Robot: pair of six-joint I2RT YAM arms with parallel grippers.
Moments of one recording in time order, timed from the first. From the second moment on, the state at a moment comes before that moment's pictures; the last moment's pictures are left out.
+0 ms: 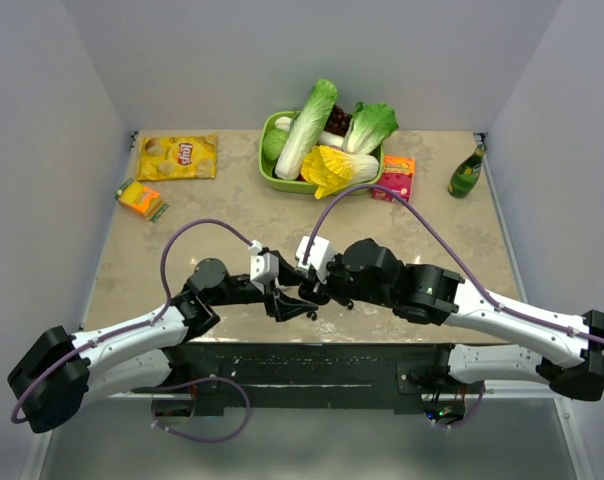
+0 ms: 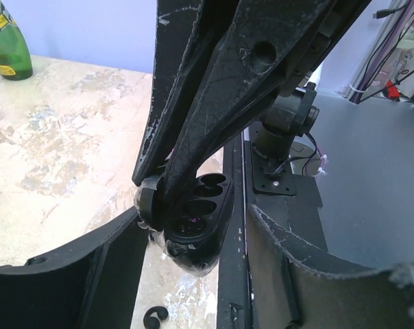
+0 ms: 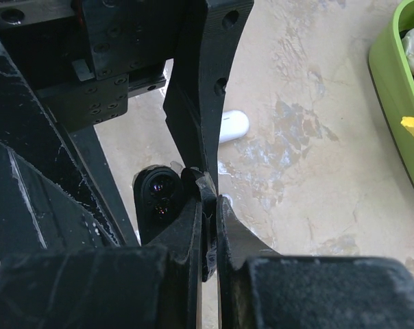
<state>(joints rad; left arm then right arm) -0.83 0.99 0.36 0.71 0.66 -0.18 1.17 1.07 1.06 -0.54 0.14 -0.17</state>
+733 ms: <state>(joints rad) -0.83 1.03 0.36 0.75 0.66 -0.20 1.17 1.07 1.06 -0.54 0.11 -0.17</state>
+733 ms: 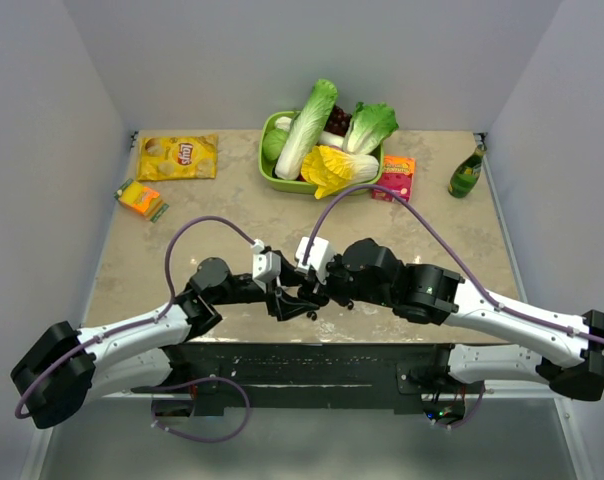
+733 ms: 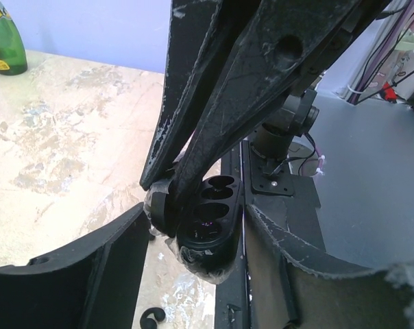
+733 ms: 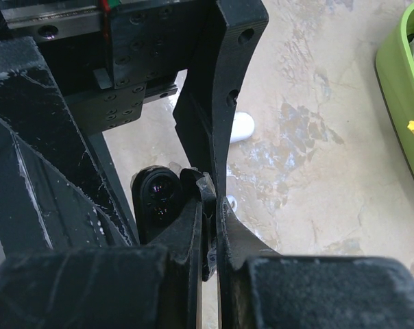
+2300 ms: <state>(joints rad) -0.82 1.05 0.36 0.80 0.67 -0.23 1.17 1.06 1.07 -0.53 0.14 -0.18</state>
